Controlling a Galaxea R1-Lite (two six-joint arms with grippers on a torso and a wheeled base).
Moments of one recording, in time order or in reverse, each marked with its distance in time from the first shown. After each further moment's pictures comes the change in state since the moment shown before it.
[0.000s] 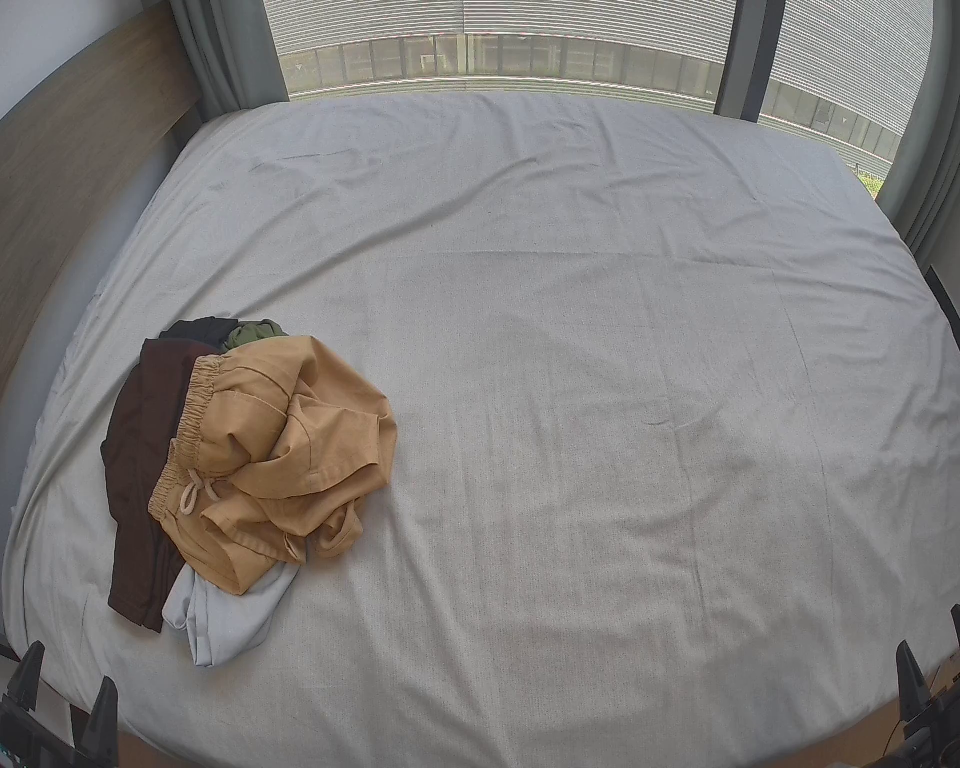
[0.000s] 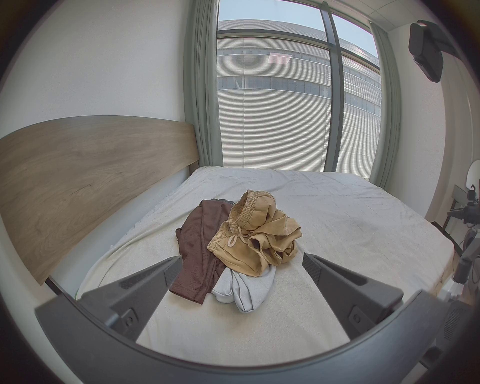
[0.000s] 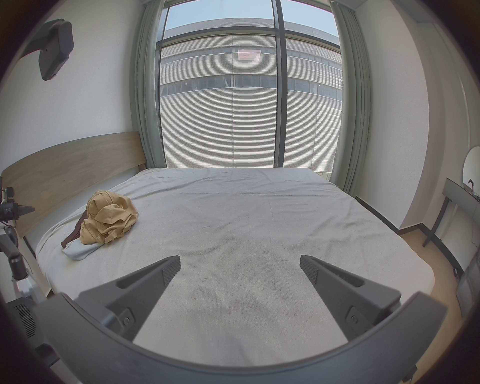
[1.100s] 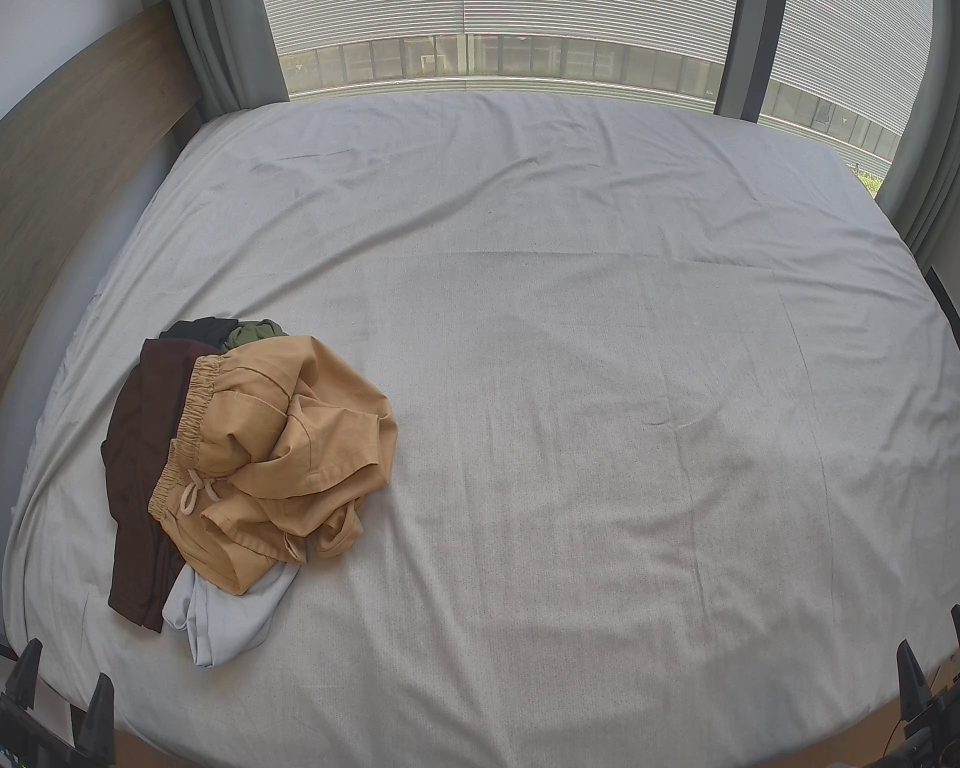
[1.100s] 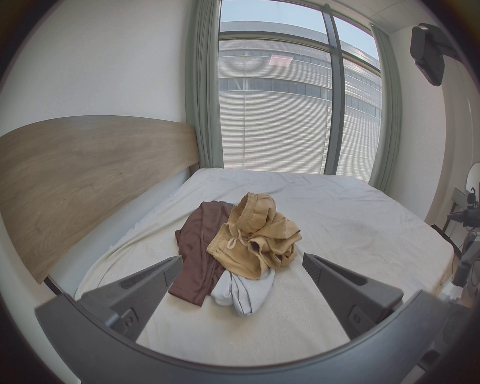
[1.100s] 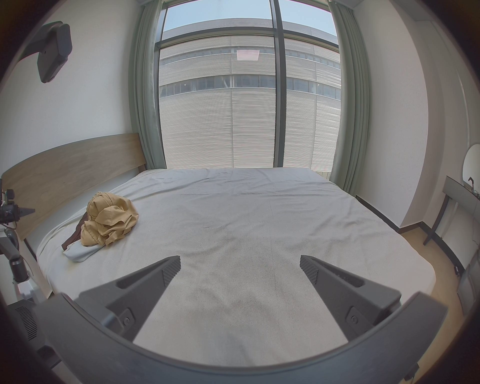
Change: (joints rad) left arm 0.000 0.000 0.000 -0.013 0.000 -0.011; right arm 0.002 0.000 0.000 -0.001 -0.002 0.010
